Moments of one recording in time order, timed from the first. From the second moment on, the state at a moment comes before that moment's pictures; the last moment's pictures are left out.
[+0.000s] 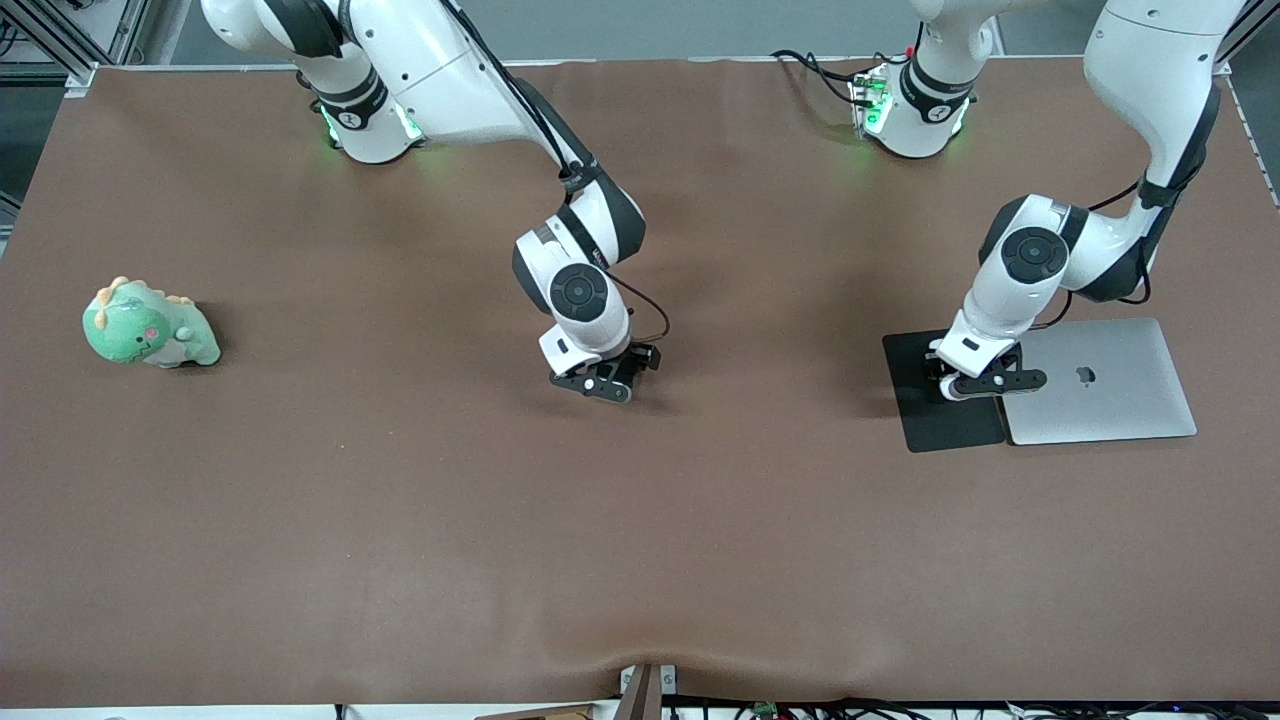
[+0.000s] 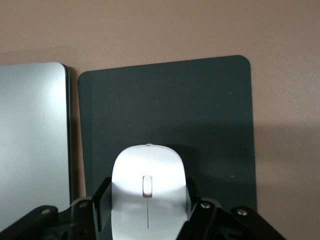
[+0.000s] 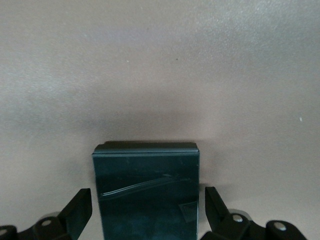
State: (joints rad) left arm 0.23 0.33 -0.28 -2.36 0.61 2.73 -0.61; right arm 0.82 0.78 -0.09 -1.60 0.27 2.32 0.85
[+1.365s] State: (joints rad) left arm 0.24 0.39 -0.28 -2.26 0.61 2.73 -0.61; right arm 0.73 0.68 -0.12 -1.59 0.27 2.08 0.81
